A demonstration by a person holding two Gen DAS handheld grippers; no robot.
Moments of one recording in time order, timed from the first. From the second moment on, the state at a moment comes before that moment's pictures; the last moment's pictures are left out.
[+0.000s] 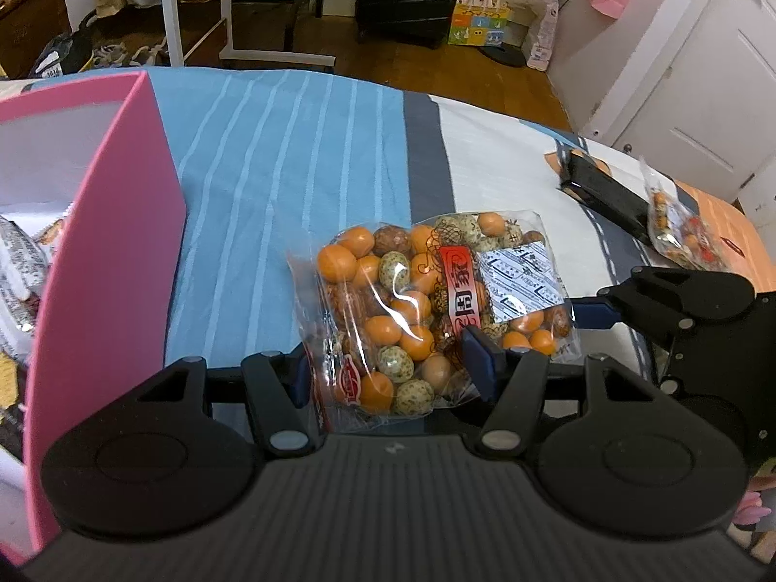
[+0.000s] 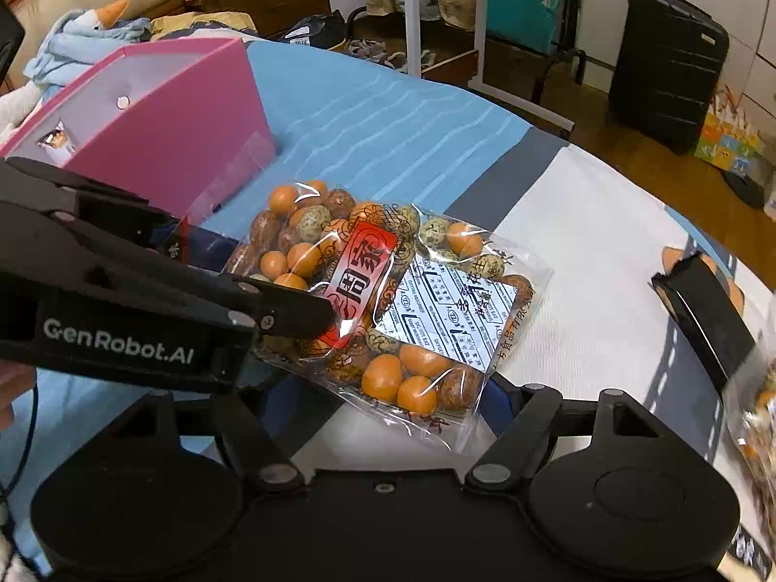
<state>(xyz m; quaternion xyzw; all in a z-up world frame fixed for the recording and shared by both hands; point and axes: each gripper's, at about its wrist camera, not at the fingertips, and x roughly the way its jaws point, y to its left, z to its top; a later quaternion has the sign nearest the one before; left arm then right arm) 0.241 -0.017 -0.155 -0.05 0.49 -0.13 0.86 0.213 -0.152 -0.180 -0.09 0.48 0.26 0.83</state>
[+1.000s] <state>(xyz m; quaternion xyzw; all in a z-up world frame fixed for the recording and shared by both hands) 0.105 0.011 -0.096 -0.03 0.52 -0.16 0.84 0.076 -0.132 -0.110 -0.10 0.52 0.27 0.81</state>
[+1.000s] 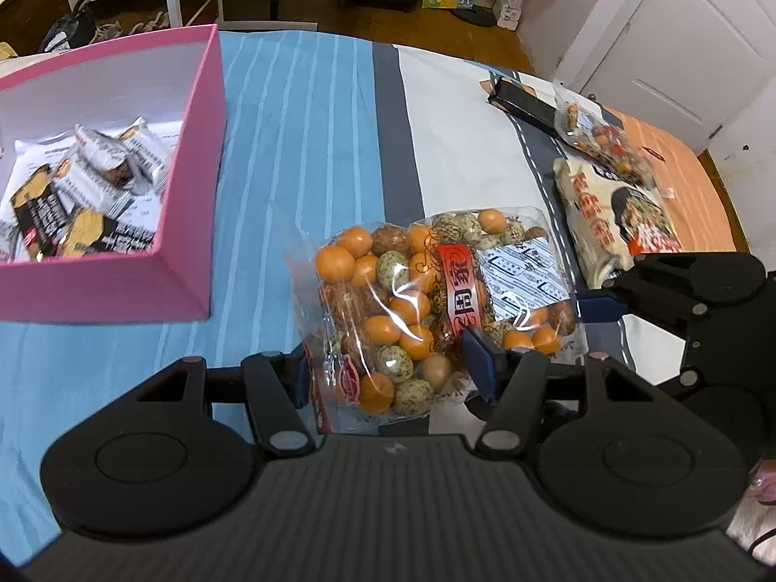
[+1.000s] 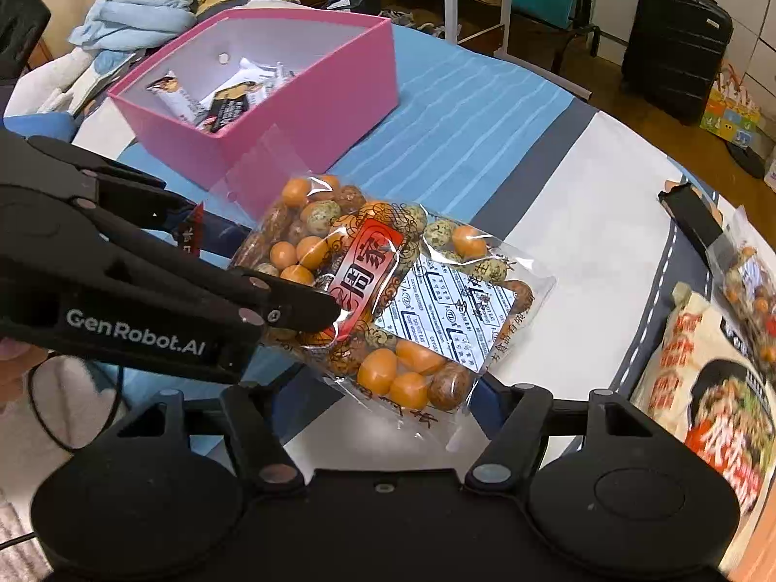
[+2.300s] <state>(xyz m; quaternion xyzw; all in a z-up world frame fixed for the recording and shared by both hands) 0.126 0.198 0.014 -0.04 0.37 -0.07 0.93 0.117 0.016 -0.016 -0.09 0.32 0.38 0.86</state>
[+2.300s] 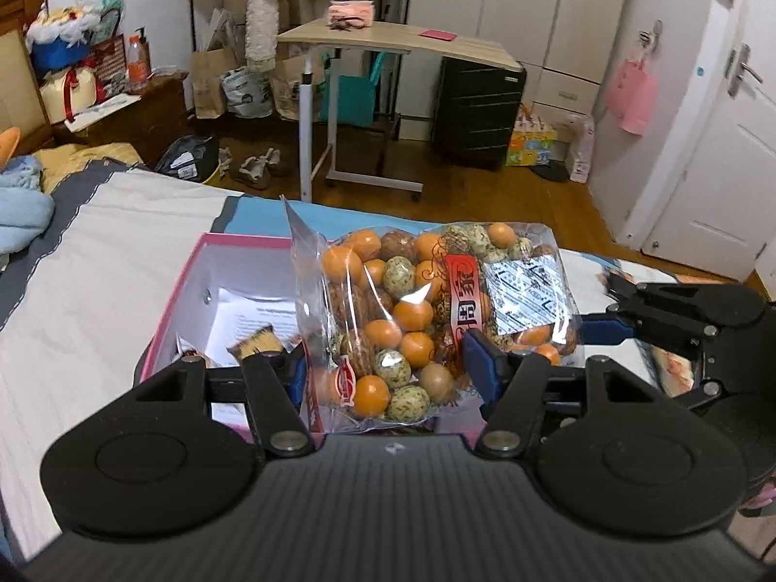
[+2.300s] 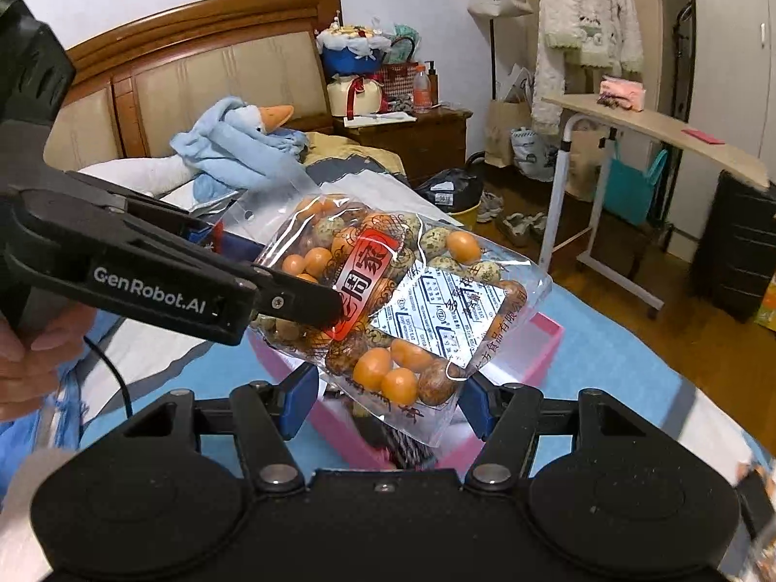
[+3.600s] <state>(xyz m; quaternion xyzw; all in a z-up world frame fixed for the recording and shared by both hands) 0.182 0.219 -0.020 0.03 0.37 -0.03 0.93 0.189 -0.018 -0.038 -0.07 0.42 0.38 0.82</state>
